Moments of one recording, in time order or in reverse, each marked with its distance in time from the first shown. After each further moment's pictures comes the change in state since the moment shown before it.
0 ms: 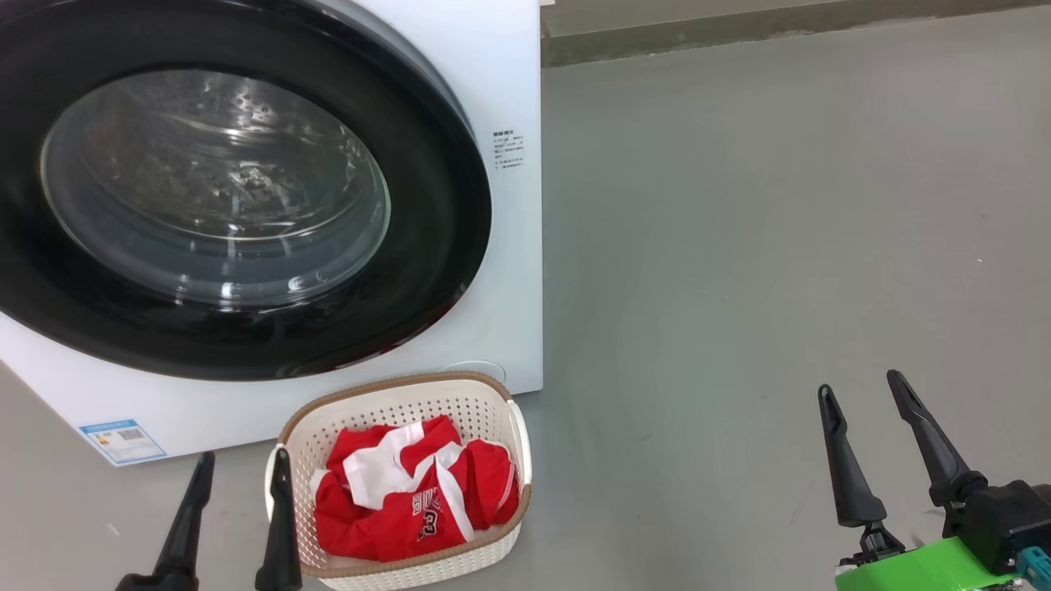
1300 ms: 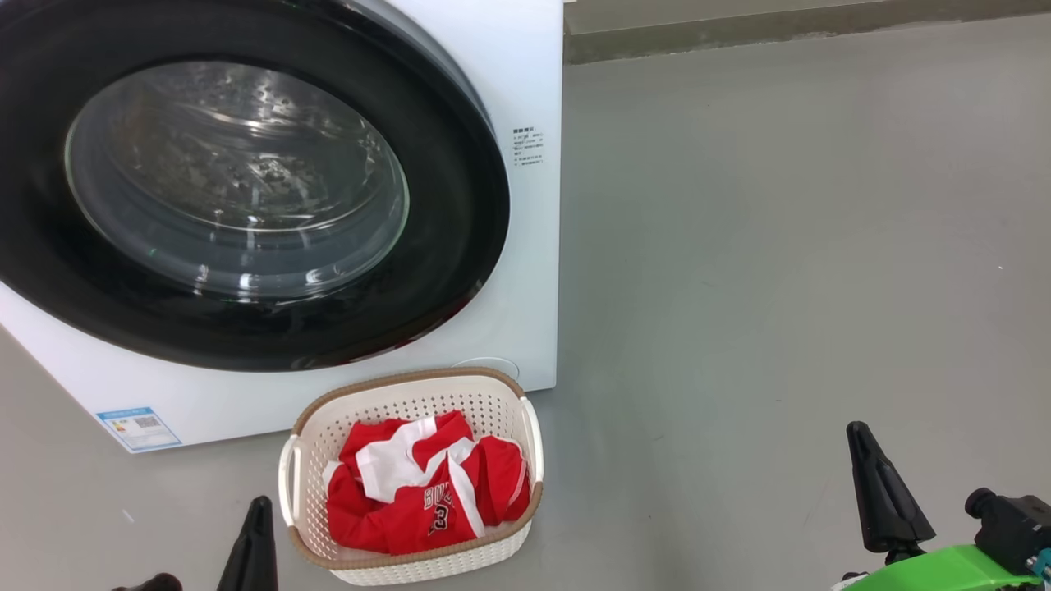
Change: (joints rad) left arm 0.009 -0.018 -0.006 0.117 -0.327 -0.028 0.087; right arm 0.014 0.008 0.014 0.126 0.342 0.000 0.067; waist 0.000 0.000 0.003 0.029
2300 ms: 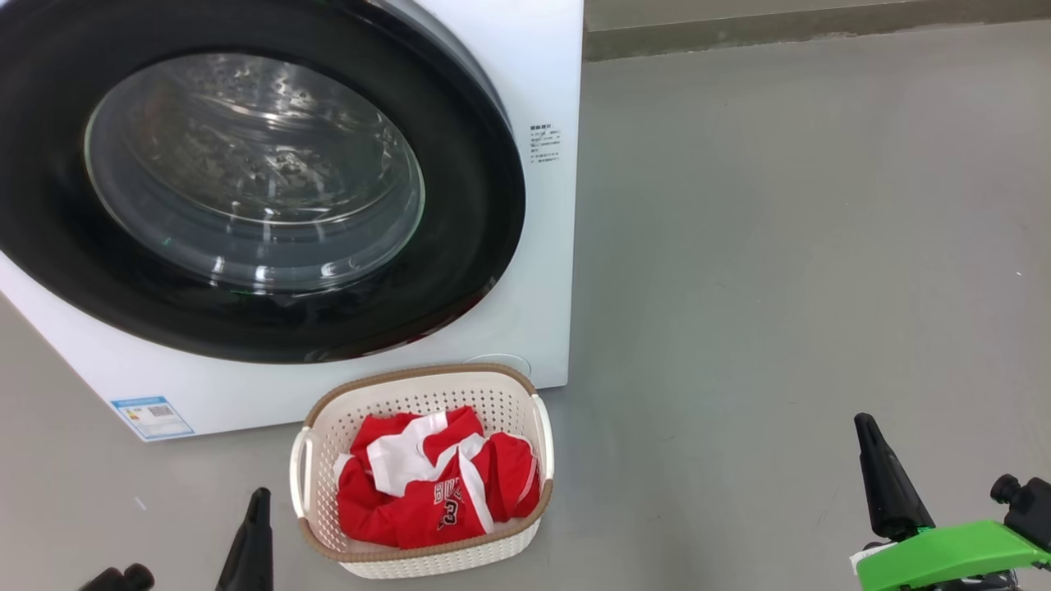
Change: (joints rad) left arm -0.039 0.001 0.015 0.034 -0.332 -0.026 0.081; right arm -0.042 -0.010 -0.003 0.040 0.336 0.000 0.071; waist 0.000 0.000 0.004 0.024
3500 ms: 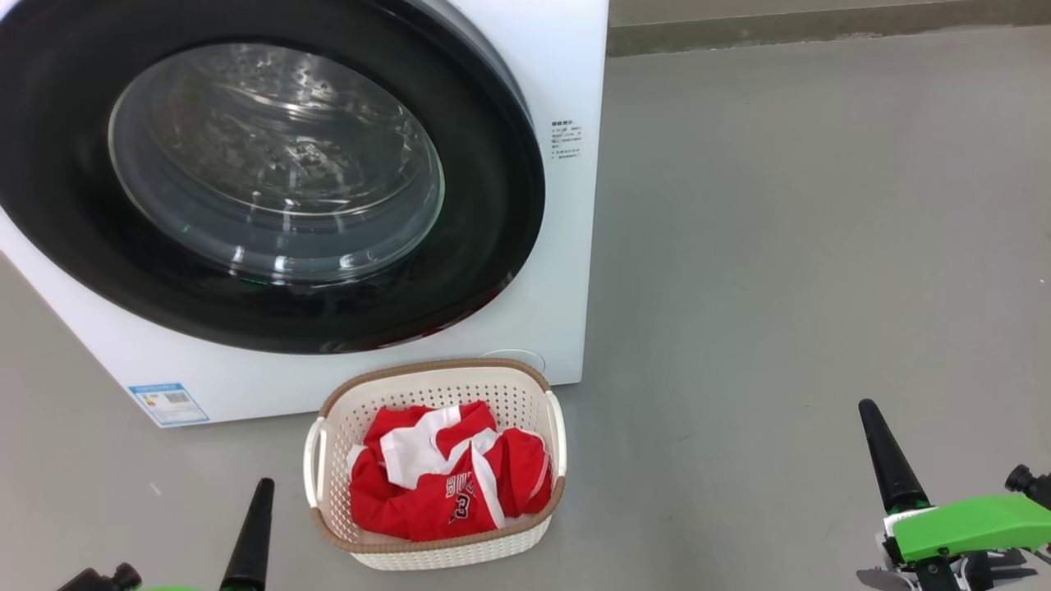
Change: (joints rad) left arm -0.047 0.001 0.021 0.042 -0.429 -0.028 0.105; right arm -0.061 -0.010 -0.019 0.055 0.433 0.000 0.109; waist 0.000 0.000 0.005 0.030
